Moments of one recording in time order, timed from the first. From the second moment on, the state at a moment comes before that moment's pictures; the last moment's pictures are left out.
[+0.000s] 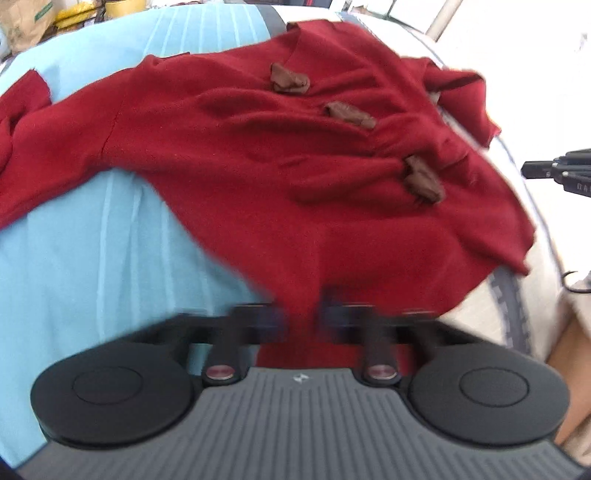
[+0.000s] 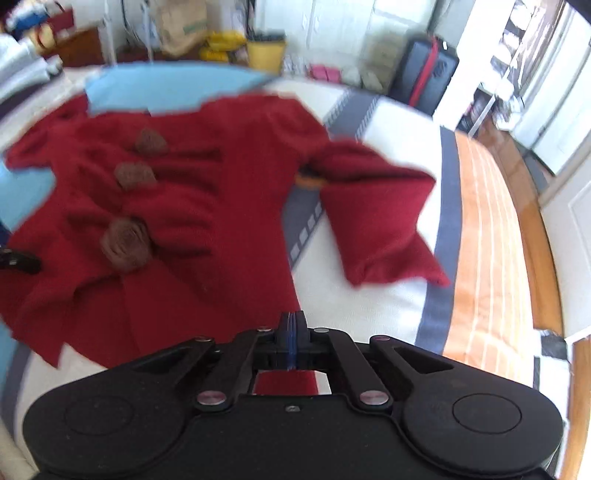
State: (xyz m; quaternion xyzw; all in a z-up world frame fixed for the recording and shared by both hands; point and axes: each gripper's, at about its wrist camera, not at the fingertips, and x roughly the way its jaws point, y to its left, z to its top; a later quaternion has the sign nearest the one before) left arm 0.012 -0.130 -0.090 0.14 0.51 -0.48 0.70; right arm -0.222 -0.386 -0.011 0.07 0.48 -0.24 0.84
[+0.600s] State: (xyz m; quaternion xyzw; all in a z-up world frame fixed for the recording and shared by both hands) left arm -0.023 -0.109 -0.077 0.20 0.46 -0.48 0.72; right arm -0.207 -0.379 0.001 0.07 0.44 -0.26 0.86
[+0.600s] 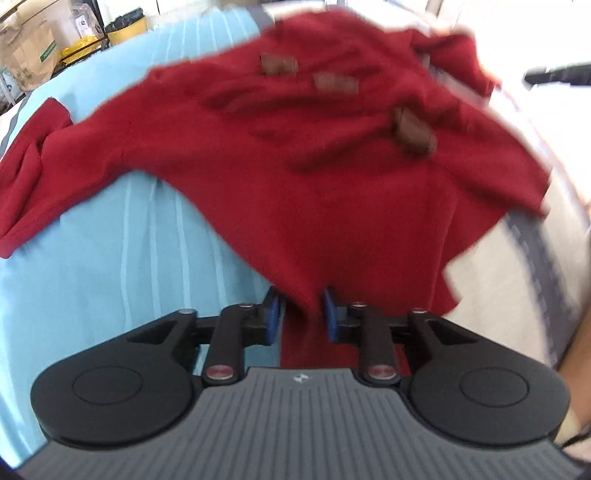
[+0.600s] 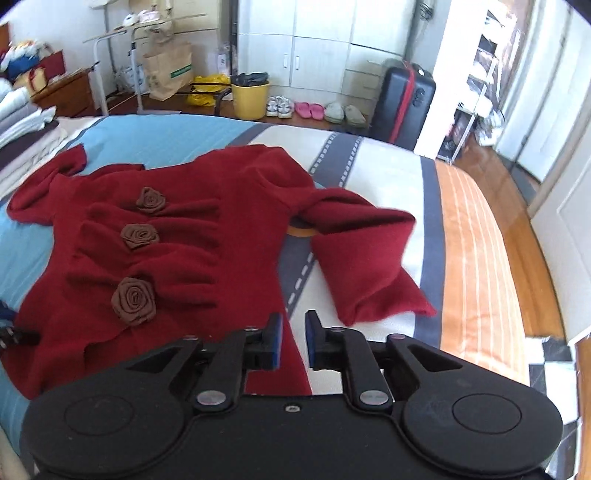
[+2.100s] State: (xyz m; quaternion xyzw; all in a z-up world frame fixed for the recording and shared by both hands) left arm 0.138 -0.176 -0.057 0.05 0.37 -0.41 0.83; right arm -0.069 -0.448 -0.043 0.15 0.34 -0.22 0.90
